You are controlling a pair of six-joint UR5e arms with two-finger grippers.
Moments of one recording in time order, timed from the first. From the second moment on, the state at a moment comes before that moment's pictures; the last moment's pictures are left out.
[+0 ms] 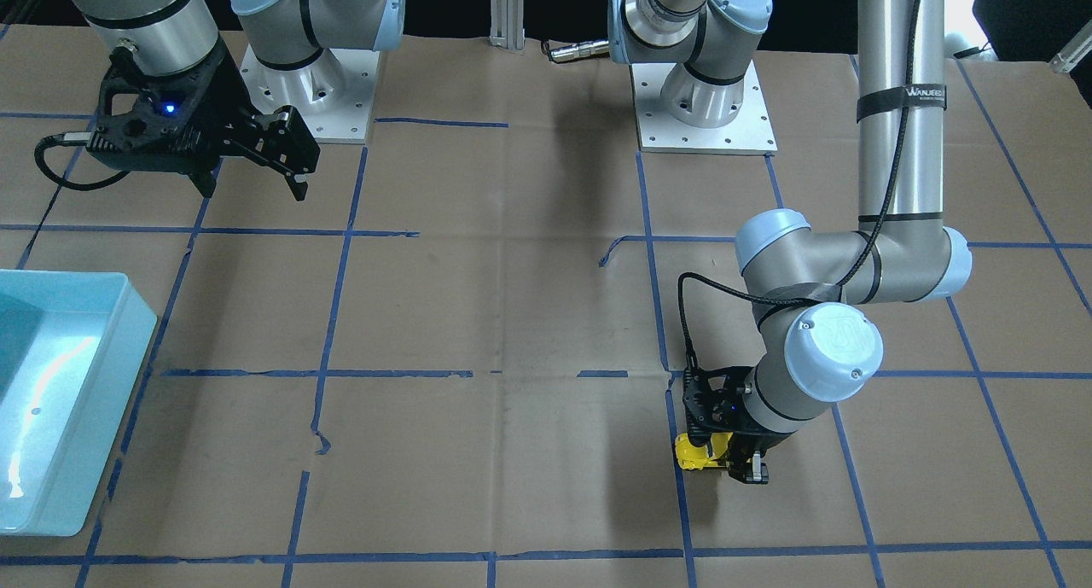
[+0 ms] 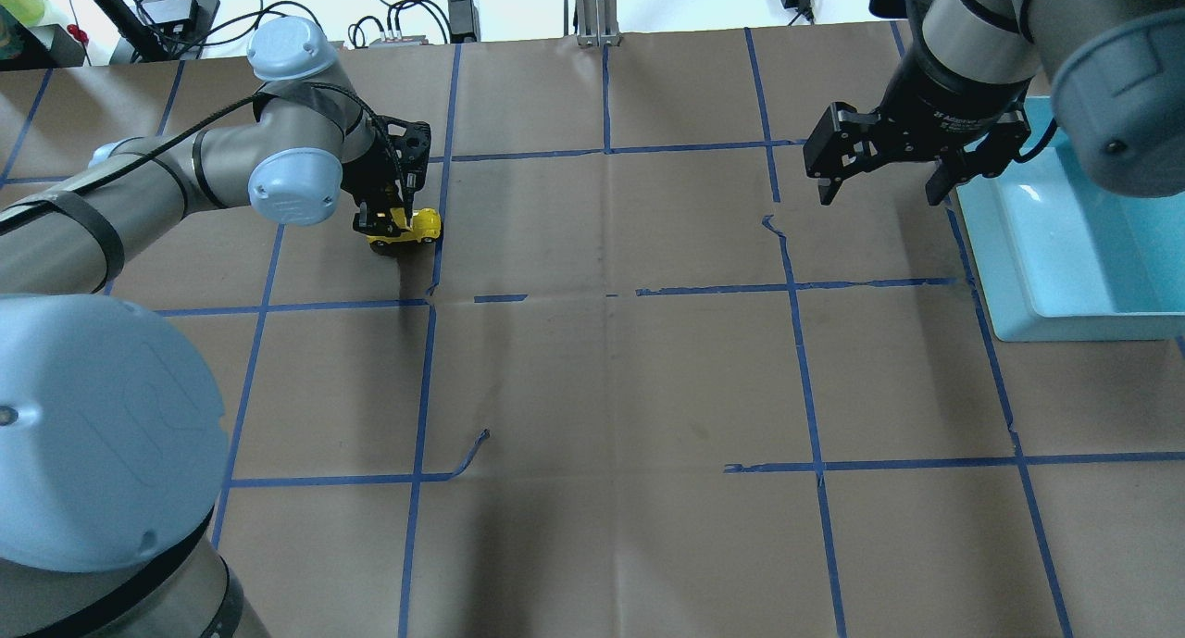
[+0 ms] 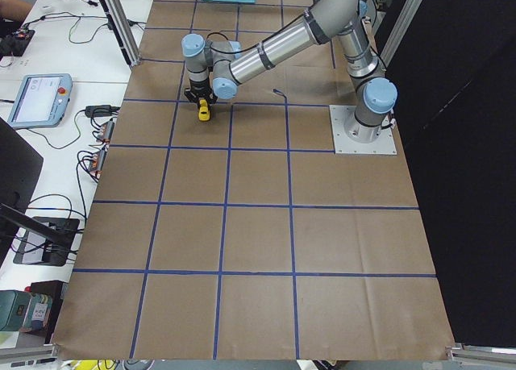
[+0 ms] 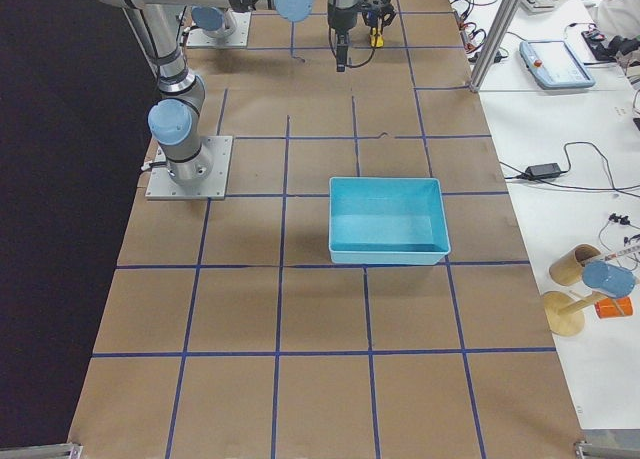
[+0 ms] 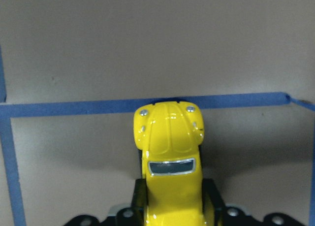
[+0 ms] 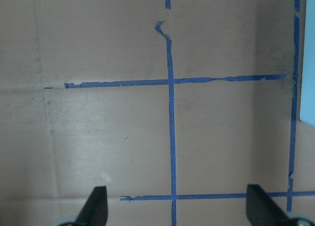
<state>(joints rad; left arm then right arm) -1.49 -2.15 -1.60 -0.95 1.58 1.69 1.55 -1.60 1.65 -1.64 -1.54 0.01</state>
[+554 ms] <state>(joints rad) -1.45 -2.15 -1.61 -0.95 1.58 1.70 1.55 -1.59 1.65 -1.64 -1.54 0.00</state>
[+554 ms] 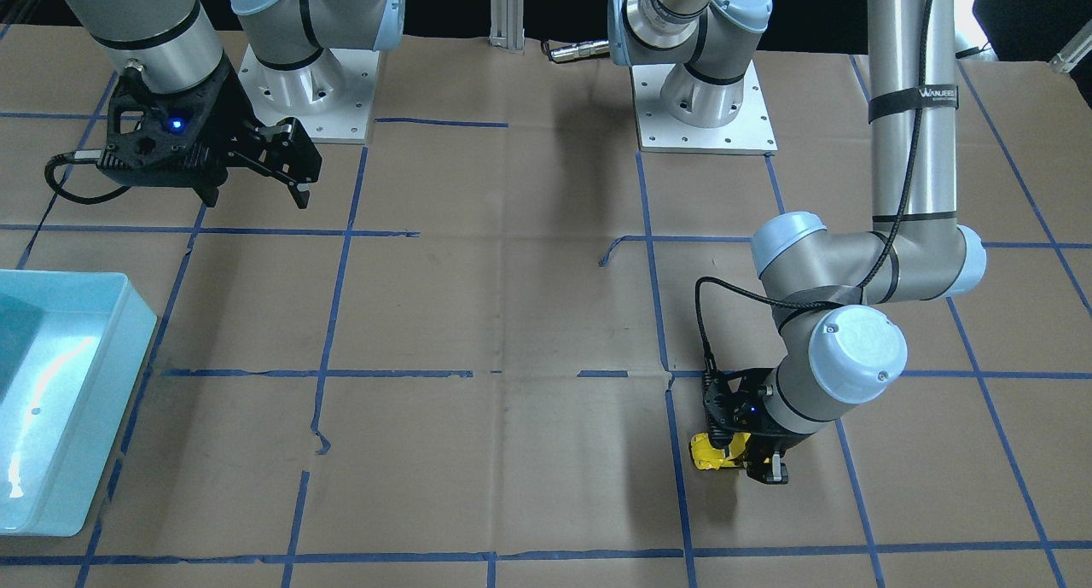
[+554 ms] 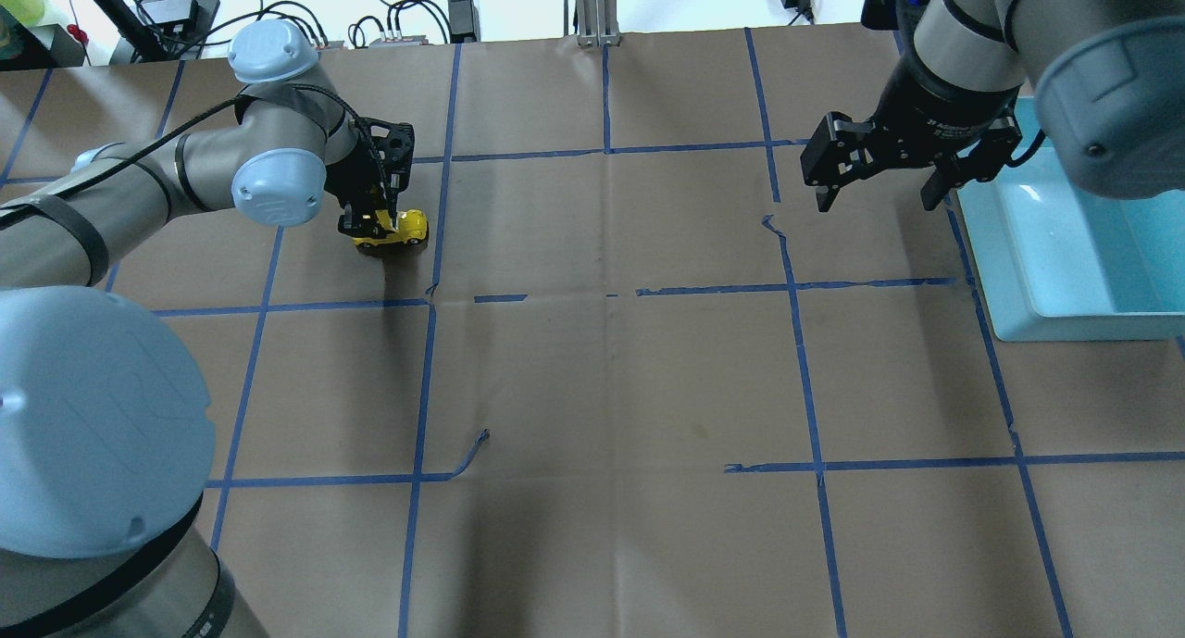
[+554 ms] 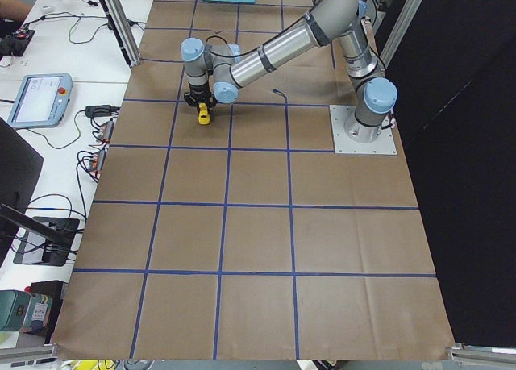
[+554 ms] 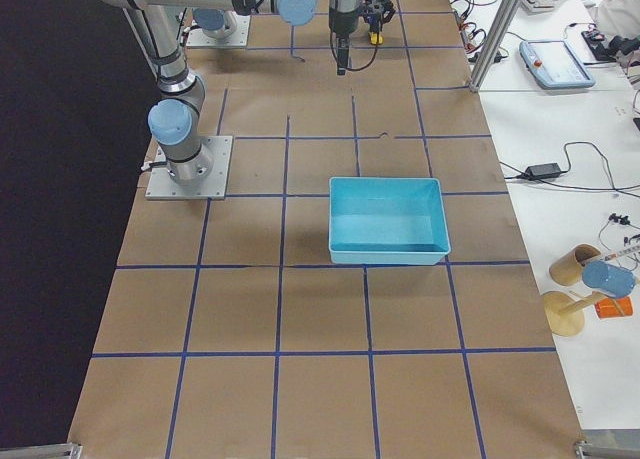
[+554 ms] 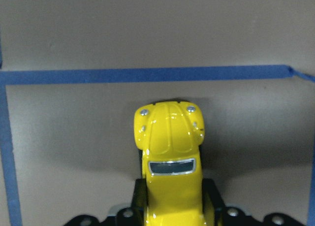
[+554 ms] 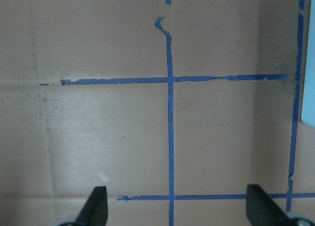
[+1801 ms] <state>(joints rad) -1.43 -2.15 -1.61 -0.95 1.59 1.73 1.55 -1.59 1.65 -1.64 -1.54 -0.01</state>
